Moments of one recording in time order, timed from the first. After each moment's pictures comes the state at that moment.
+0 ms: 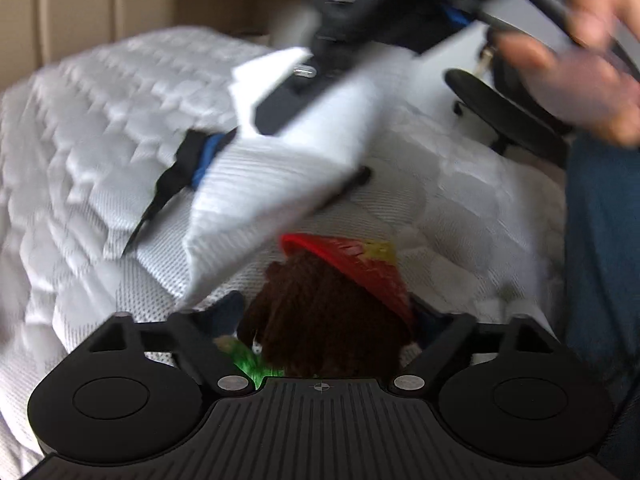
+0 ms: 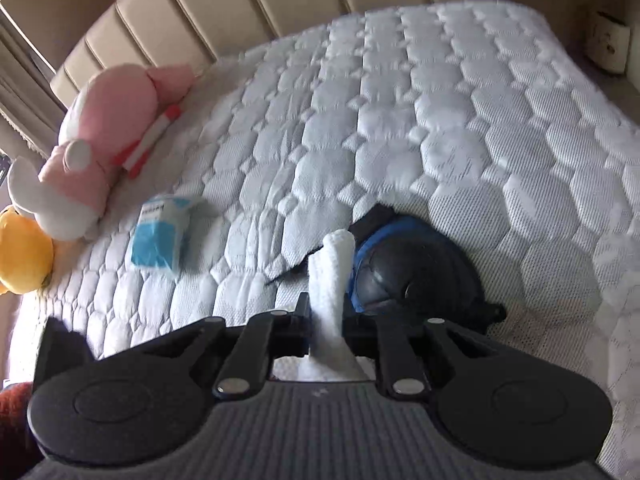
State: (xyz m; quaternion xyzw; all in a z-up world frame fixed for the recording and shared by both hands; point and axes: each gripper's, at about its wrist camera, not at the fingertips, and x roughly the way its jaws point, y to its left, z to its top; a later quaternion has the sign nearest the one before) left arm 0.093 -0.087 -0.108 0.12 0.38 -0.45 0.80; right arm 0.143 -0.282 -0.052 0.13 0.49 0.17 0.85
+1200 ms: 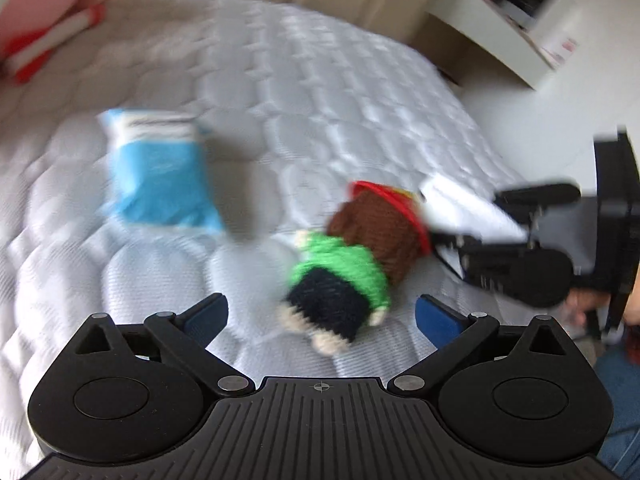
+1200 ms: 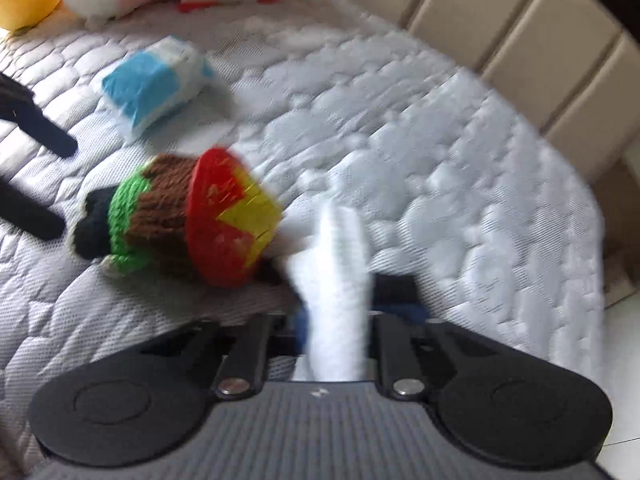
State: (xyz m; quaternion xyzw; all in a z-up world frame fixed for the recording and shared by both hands) left arm 0.128 0.034 -0.070 -0.08 0.47 -0.23 0.85; right arm 0.161 -0.184 -0.090 -0.27 0.40 0.21 0.85
